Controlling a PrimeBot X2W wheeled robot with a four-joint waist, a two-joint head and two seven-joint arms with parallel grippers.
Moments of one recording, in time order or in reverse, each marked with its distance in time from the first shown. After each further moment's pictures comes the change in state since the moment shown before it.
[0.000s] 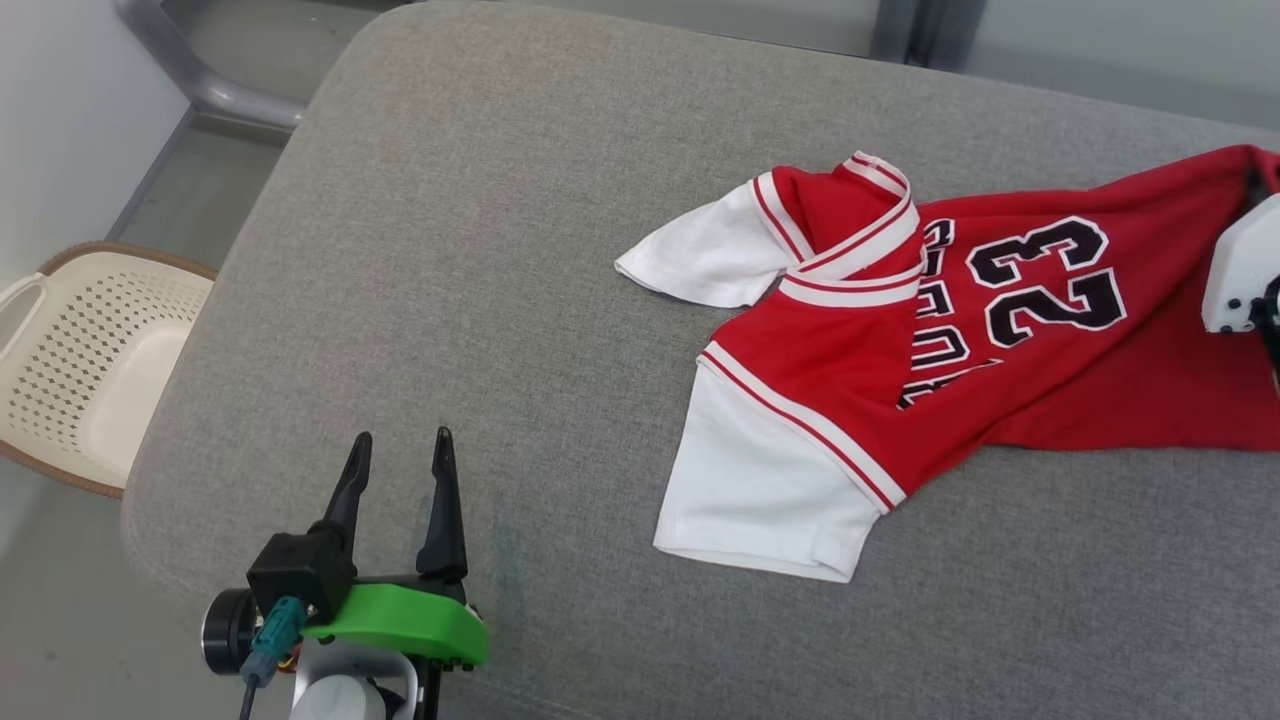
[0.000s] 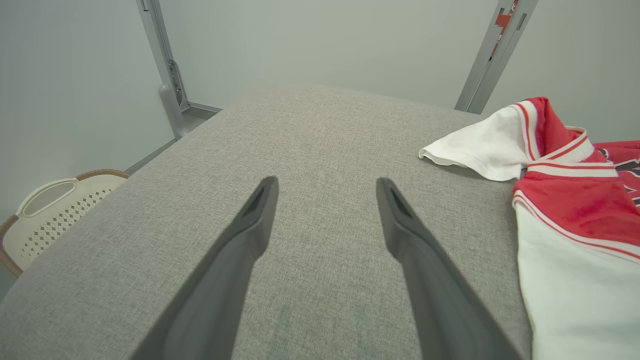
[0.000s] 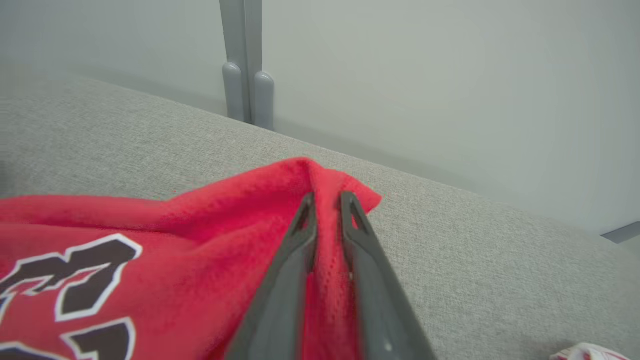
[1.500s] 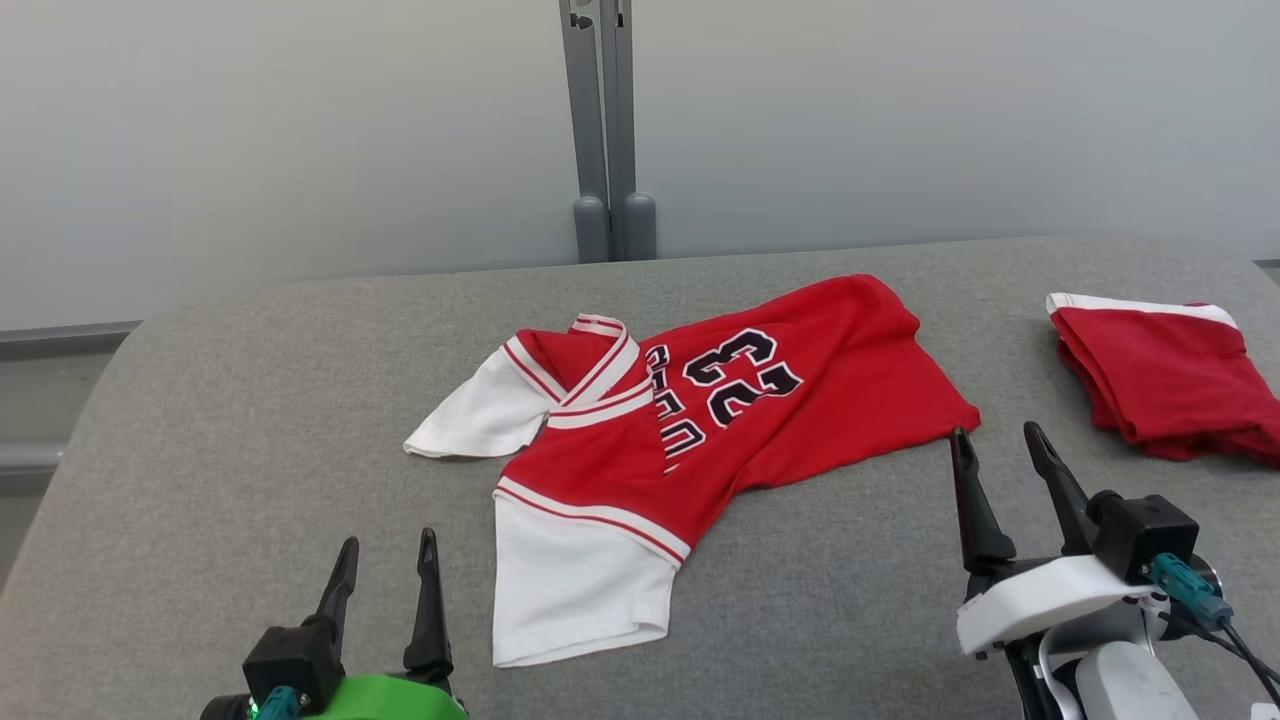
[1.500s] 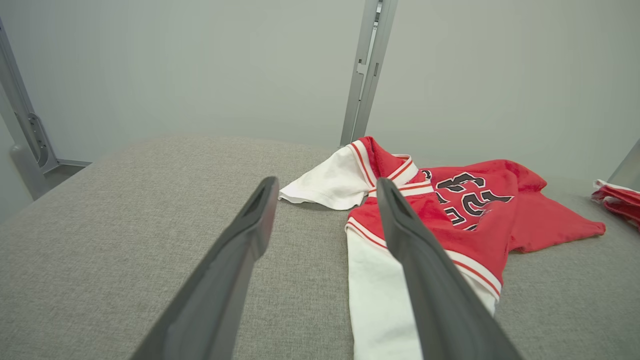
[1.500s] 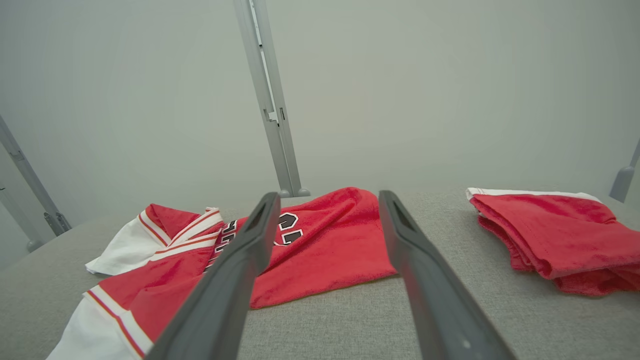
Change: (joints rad) left arm 0.141 -0.002 0.038 0.010 0.009 -0.006 0.000; right arm 0.913 0.373 -0.007 -1.020 0.188 0.000 -0.133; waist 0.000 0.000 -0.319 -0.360
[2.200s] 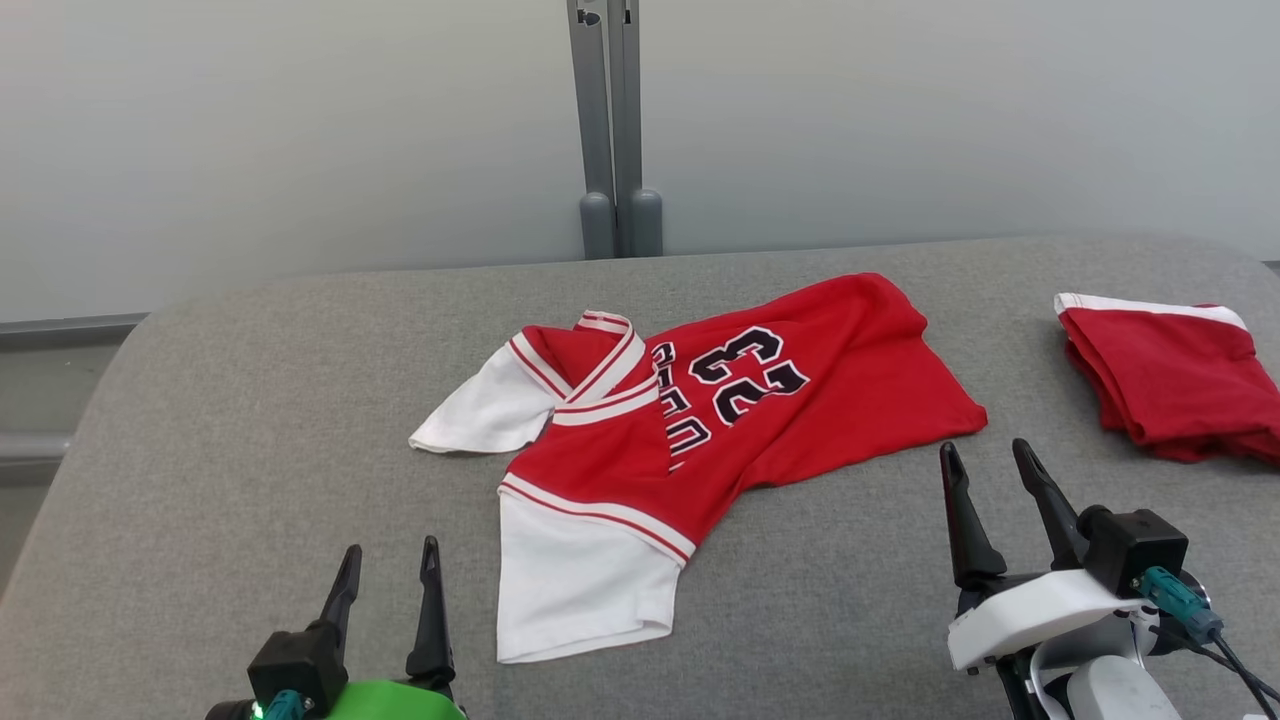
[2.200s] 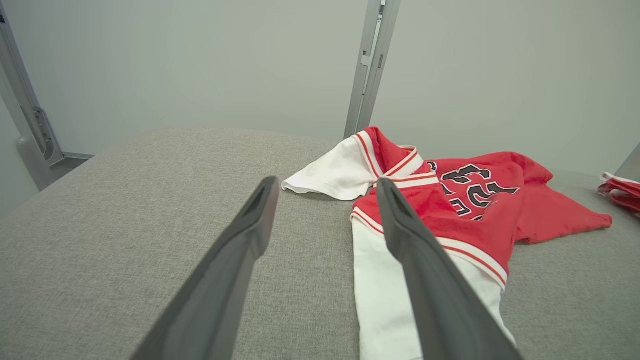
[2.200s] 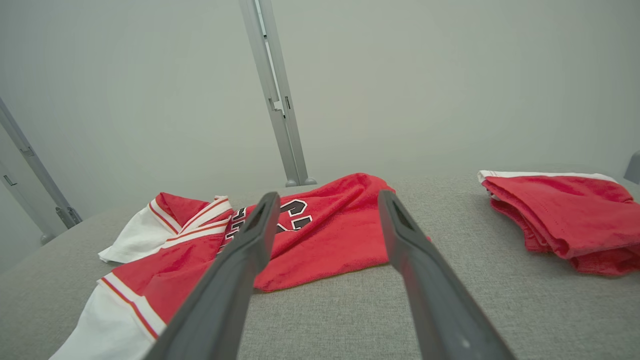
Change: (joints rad) left arm 0.007 0.000 -0.001 0.011 0.005 -0.001 0.000; right arm 0.028 0.001 0.028 -0.006 0.028 0.000 0.000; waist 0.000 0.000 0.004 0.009
